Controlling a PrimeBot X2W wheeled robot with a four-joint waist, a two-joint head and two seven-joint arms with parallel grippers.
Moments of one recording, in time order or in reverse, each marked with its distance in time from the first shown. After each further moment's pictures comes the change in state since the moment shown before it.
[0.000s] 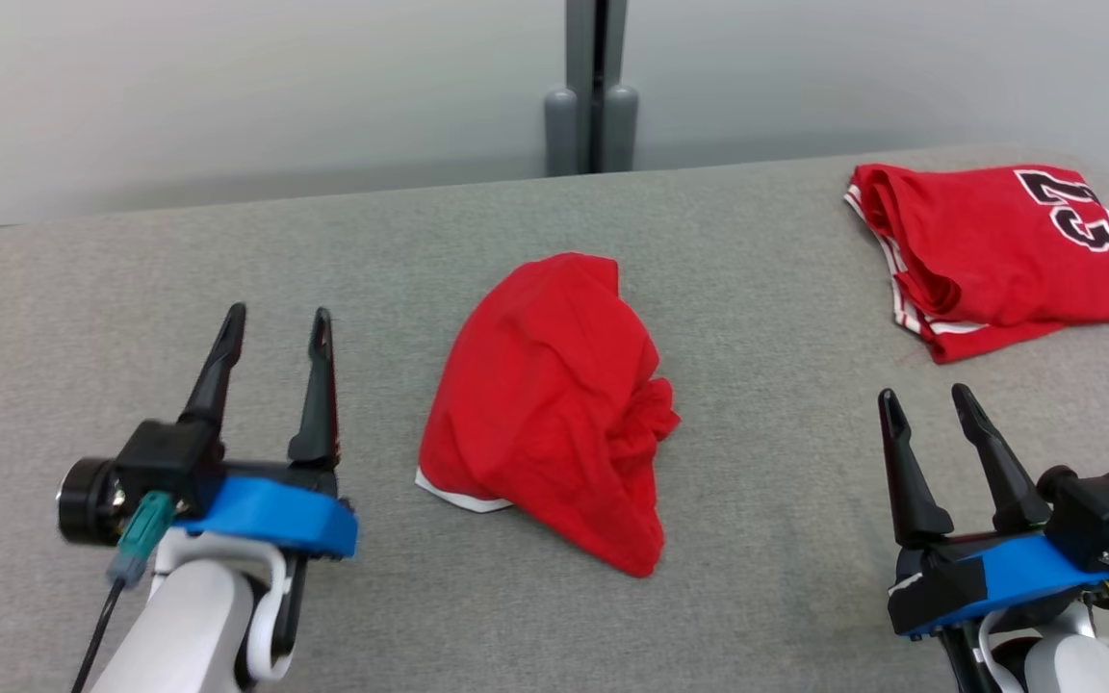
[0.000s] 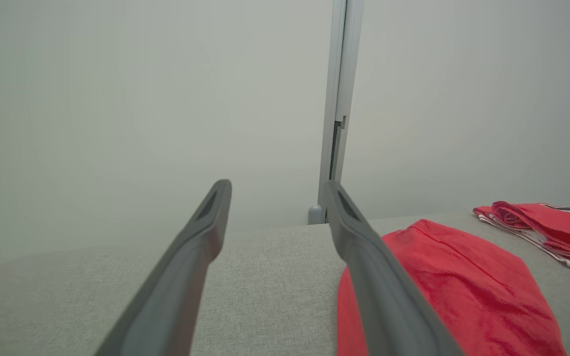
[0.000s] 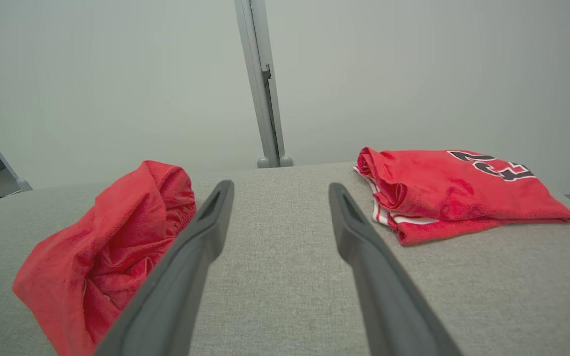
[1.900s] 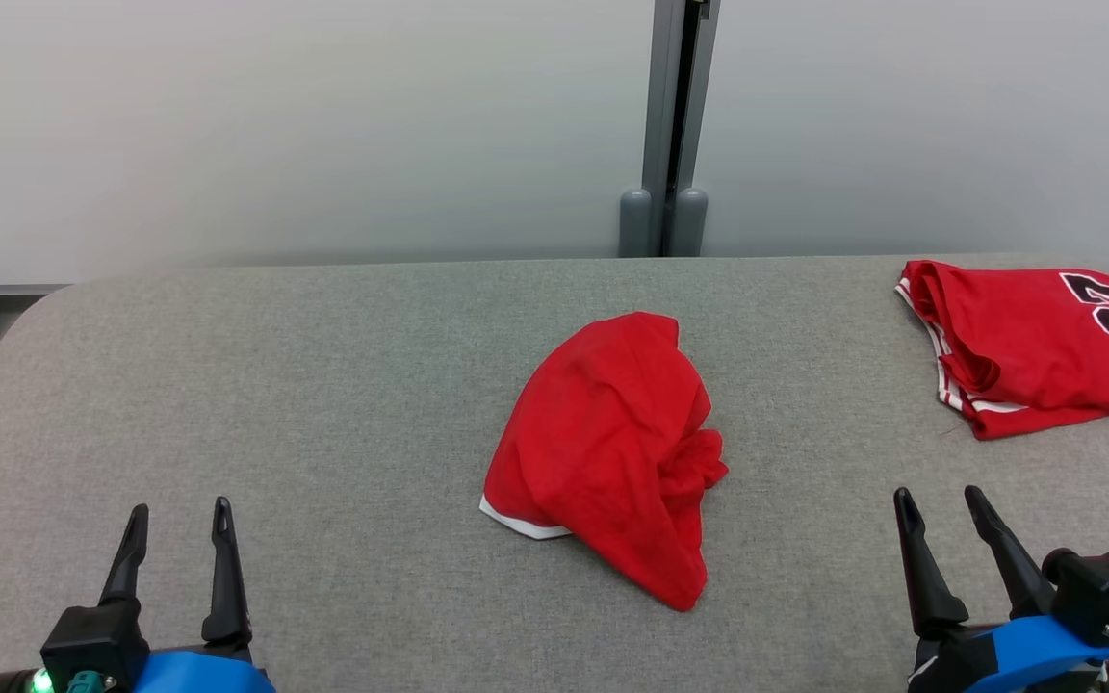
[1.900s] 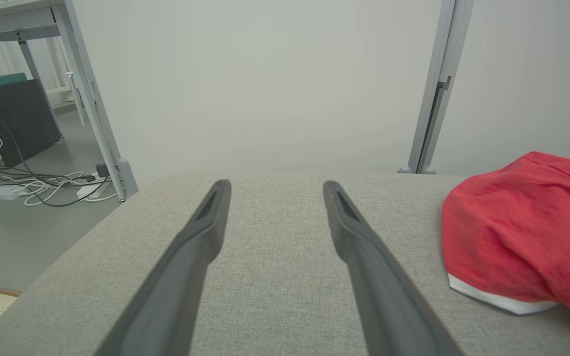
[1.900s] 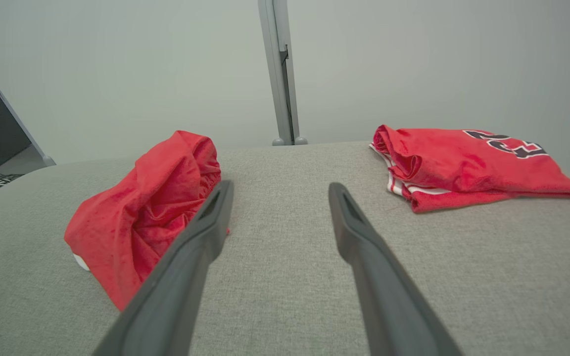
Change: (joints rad) left arm 0.366 0.025 0.189 -0.096 0.066 0.035 0.031; right arm 0.147 0.000 -0.039 -0.006 -0.002 0.000 0.051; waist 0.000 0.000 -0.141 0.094
